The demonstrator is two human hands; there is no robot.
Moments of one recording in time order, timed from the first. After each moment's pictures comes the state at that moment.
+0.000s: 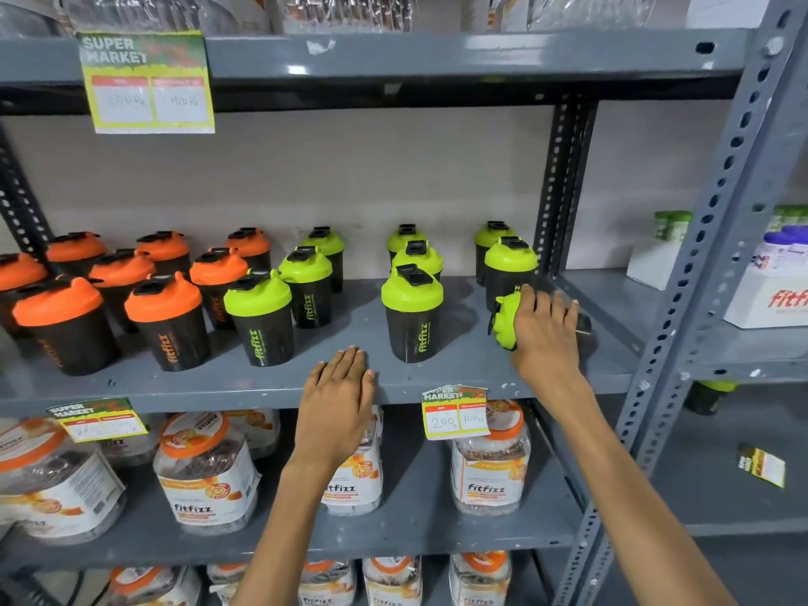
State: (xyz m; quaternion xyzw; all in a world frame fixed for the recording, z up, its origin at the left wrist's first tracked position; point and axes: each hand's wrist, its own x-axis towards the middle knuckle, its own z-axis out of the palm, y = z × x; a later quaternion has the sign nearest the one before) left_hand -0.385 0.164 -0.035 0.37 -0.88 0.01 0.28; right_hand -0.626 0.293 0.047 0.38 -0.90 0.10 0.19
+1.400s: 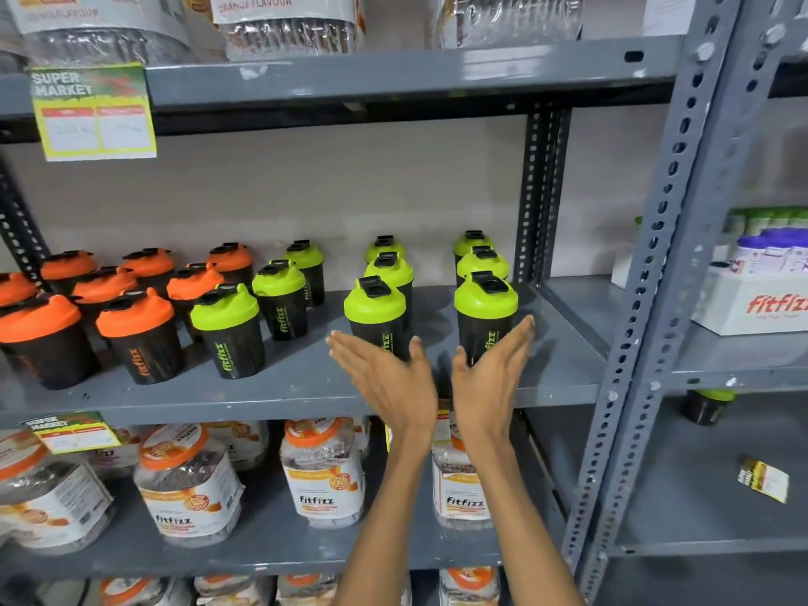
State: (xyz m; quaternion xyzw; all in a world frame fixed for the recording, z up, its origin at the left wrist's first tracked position) left_hand -0.523 0.254 0.017 0.50 -0.60 -0.31 0.54; right_hand -0.586 0.300 0.009 0.27 -0.76 0.58 0.11
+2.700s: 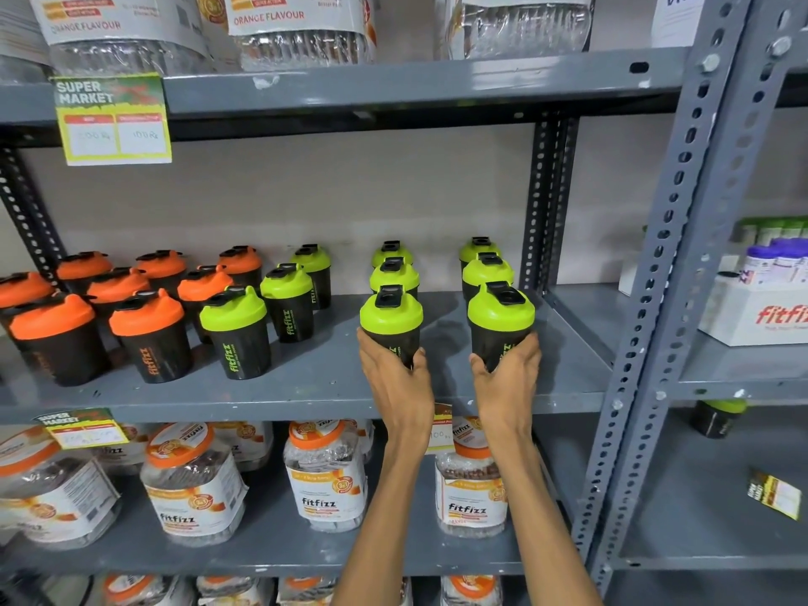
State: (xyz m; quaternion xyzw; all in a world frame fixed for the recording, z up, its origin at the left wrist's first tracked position) left_hand -0.524 0.241 0.005 0.42 -0.63 -0.32 0.57; right_hand -0.611 0.307 0.011 0.27 -0.77 0.58 0.07
